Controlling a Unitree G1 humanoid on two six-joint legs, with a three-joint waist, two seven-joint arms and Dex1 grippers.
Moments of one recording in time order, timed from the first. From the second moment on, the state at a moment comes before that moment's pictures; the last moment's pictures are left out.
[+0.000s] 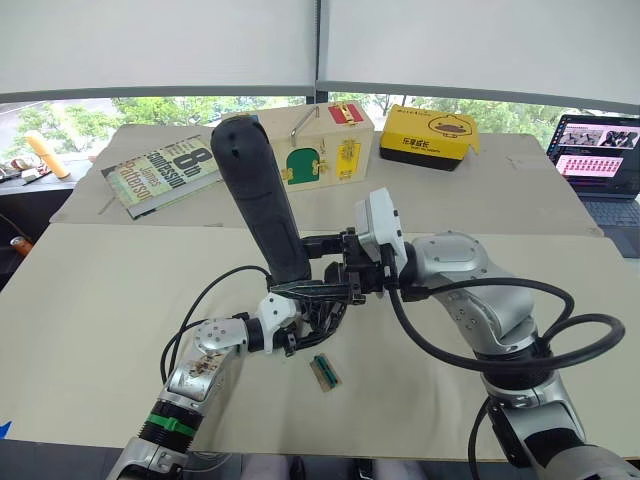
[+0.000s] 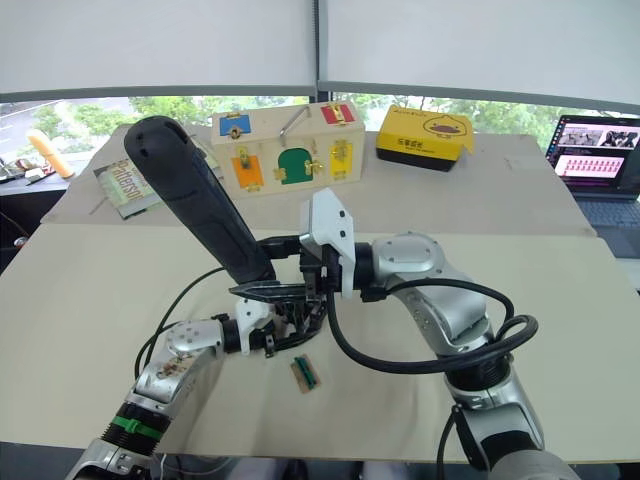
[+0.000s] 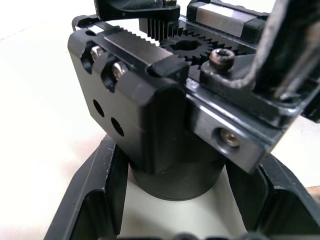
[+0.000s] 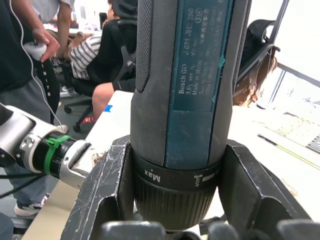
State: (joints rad) left arm -0.25 0.38 -0.22 0.06 -0.16 0.09 -0.93; right arm -0.69 -0.38 0.22 -0.37 0.55 0.56 0.98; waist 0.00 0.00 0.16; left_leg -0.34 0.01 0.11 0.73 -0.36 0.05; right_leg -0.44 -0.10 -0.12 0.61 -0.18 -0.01
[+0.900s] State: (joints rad) left arm -0.25 0.38 -0.22 0.05 -0.16 0.10 -0.92; right arm -0.69 -0.38 0.22 -0.36 0.57 0.57 0.96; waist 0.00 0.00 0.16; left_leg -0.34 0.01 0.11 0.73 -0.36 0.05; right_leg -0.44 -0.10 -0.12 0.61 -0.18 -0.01
